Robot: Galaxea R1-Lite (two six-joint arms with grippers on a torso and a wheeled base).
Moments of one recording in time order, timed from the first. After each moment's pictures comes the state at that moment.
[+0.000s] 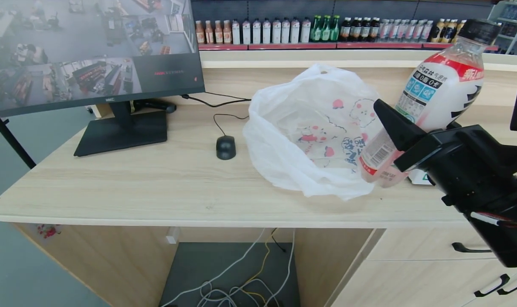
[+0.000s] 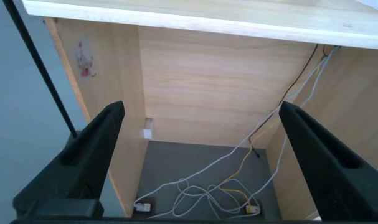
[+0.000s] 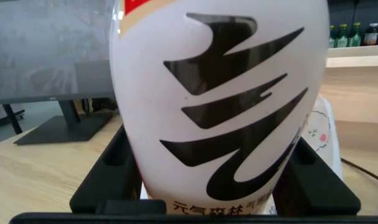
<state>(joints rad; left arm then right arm) 0.00 0.00 0.00 0.00 0.00 0.00 0.59 1.55 -0.48 -1.57 -0.18 -0.05</state>
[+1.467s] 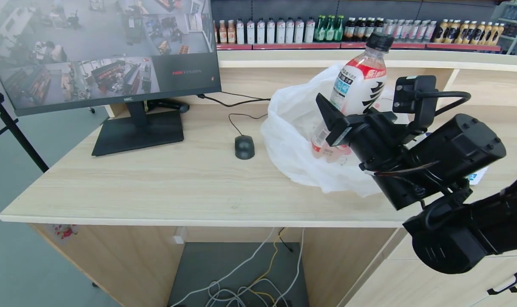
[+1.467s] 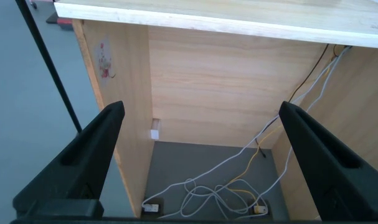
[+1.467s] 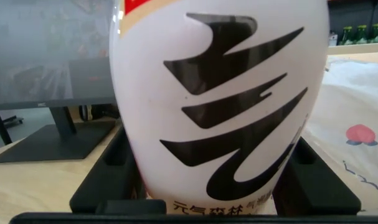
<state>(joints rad) 0.00 0.00 0.00 0.00 0.00 0.00 0.56 1.90 -0.86 -1.57 -0.14 -0.04</state>
